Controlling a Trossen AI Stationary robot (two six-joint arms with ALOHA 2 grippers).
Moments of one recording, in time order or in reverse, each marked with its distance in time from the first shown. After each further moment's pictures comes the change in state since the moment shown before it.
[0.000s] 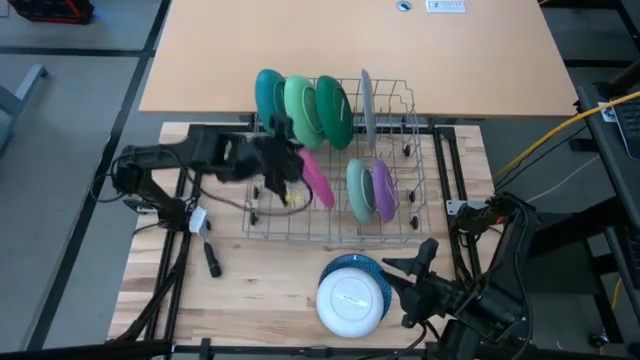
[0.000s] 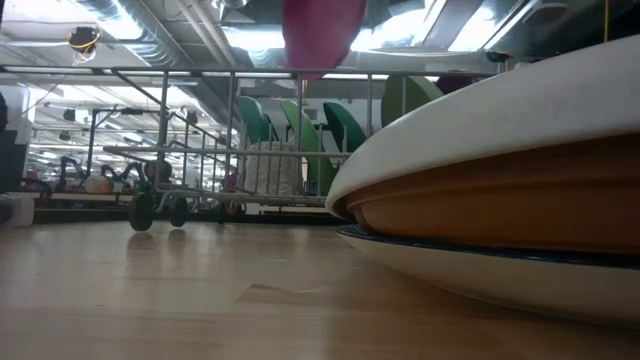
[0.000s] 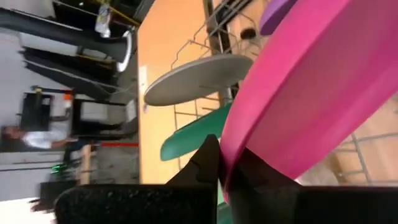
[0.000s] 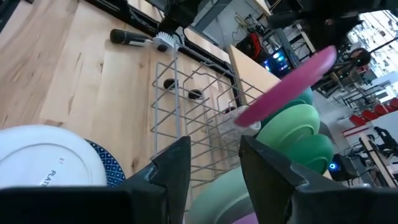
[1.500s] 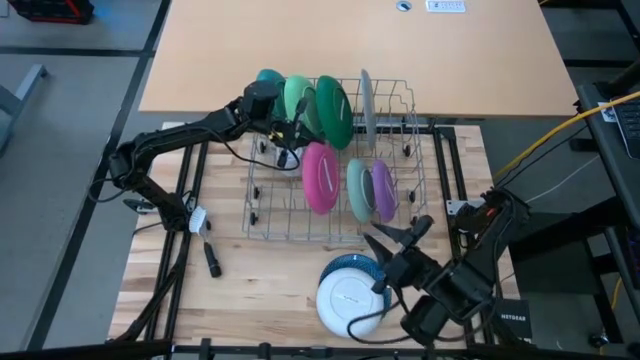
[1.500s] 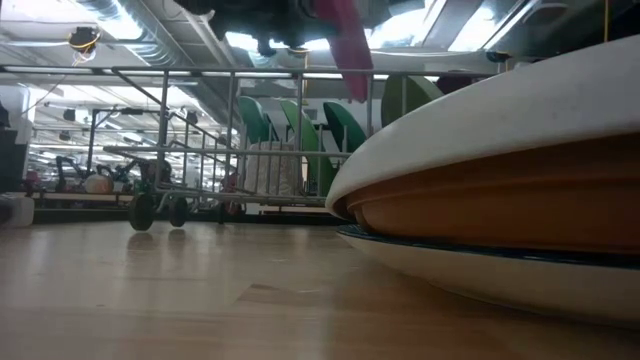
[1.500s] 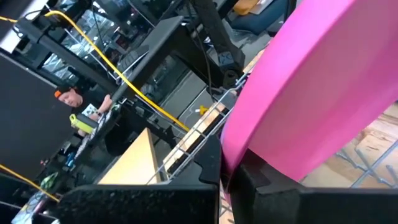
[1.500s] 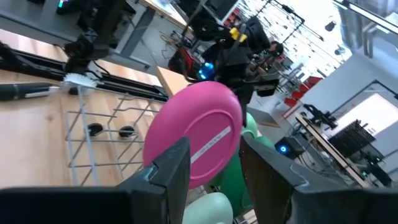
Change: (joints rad) left arm 0.556 -0.048 -0.603 0.925 1.366 0.296; right arm -0.152 0.000 0.000 0.010 0.271 0.127
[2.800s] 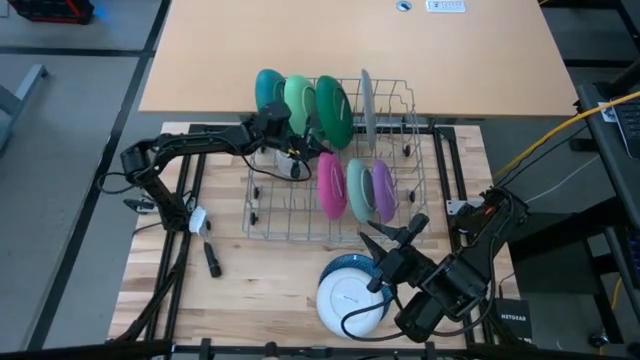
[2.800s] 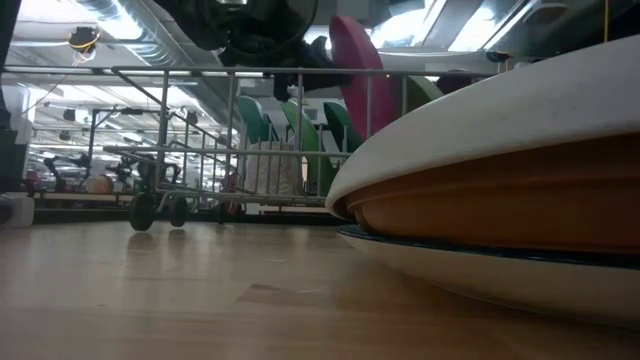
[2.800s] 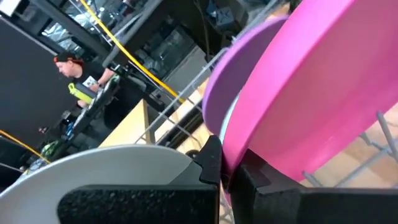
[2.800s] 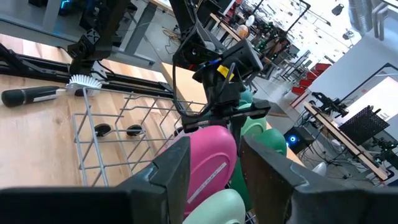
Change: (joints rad) left arm -0.048 0.104 -0.149 0.243 -0.146 -0.056; right arm -0.025 0.000 0.000 0.057 -0.036 -0.001
